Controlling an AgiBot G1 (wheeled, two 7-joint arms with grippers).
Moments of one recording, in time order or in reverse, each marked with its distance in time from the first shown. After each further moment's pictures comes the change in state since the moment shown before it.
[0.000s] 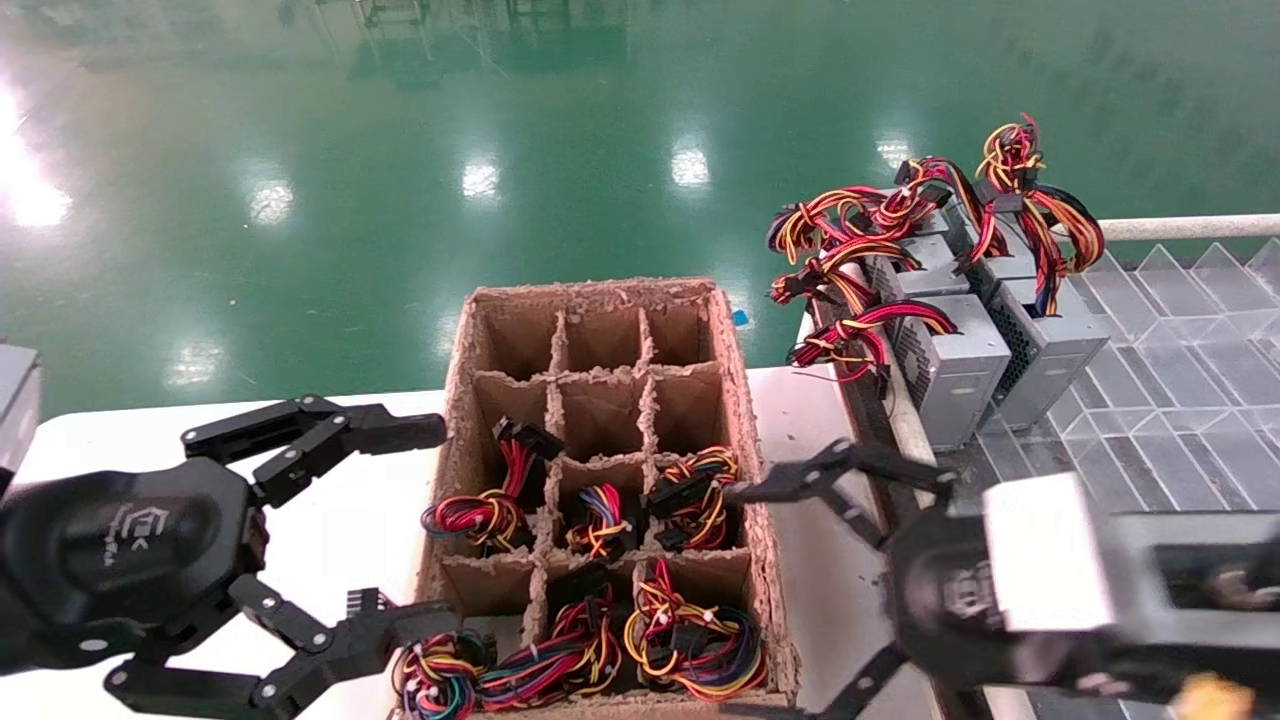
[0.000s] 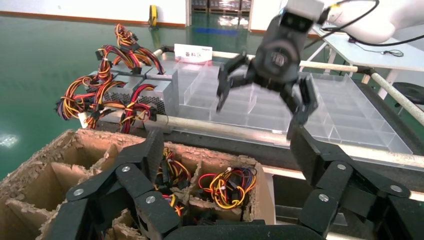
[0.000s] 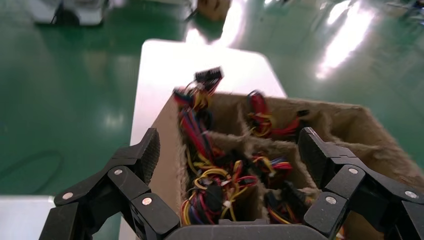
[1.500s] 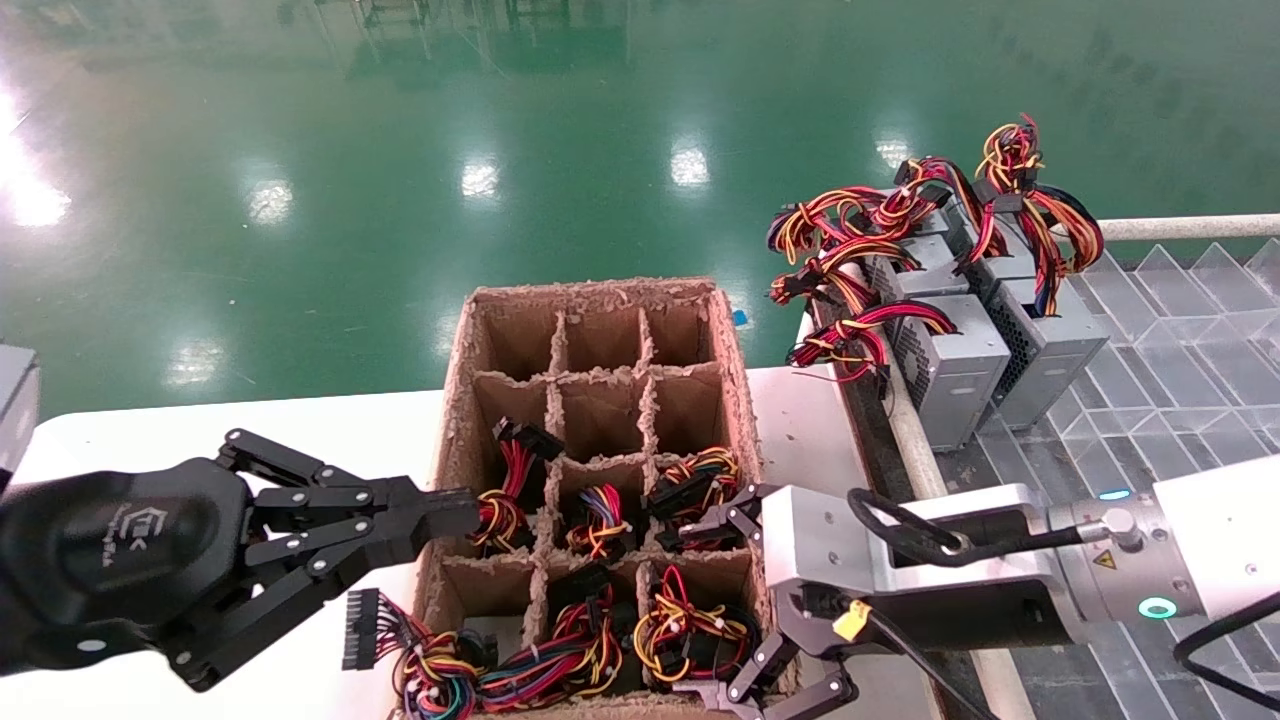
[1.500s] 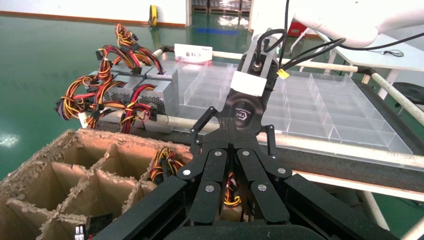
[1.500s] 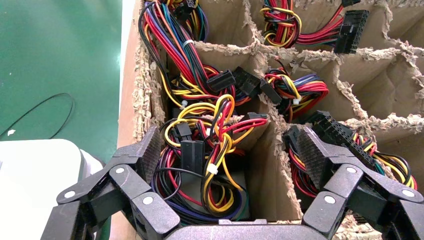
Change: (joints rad) left arm 0.000 0.000 0.000 0.000 0.000 0.000 0.000; right arm 0.154 -0.164 -0.208 -0.021 -0.405 0.050 0.181
